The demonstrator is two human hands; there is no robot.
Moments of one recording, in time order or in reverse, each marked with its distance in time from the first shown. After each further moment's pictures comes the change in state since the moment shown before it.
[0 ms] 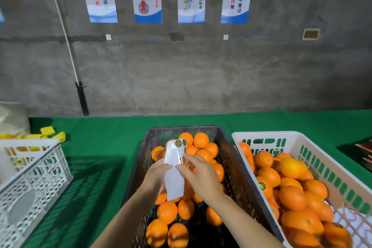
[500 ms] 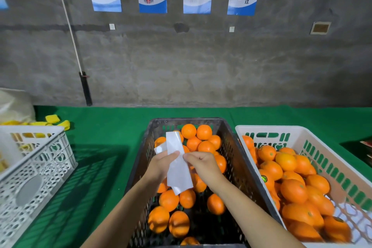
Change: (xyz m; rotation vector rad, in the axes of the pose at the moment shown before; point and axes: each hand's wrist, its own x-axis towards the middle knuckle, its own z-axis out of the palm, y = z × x) left_hand -0.001 0.004 0.006 0.124 0.168 -0.066; right_hand 0.003 -0.009 -0.003 0.624 -0.155 0.259
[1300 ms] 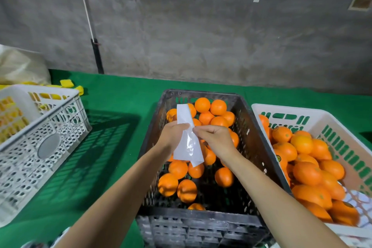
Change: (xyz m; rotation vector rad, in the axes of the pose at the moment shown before) left_hand -0.001 0.002 -0.004 0.066 0.135 -0.042; right_hand -0.001 0.000 0.004 0.046 0.006 0.022
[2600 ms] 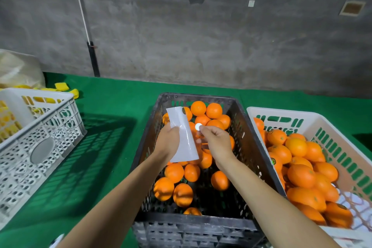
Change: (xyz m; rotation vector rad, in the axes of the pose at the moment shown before) left_hand -0.004 -0.005 0.007 0.147 0.076 0.105; right_hand 0.005 0.008 -0.002 0.007 0.222 0.076
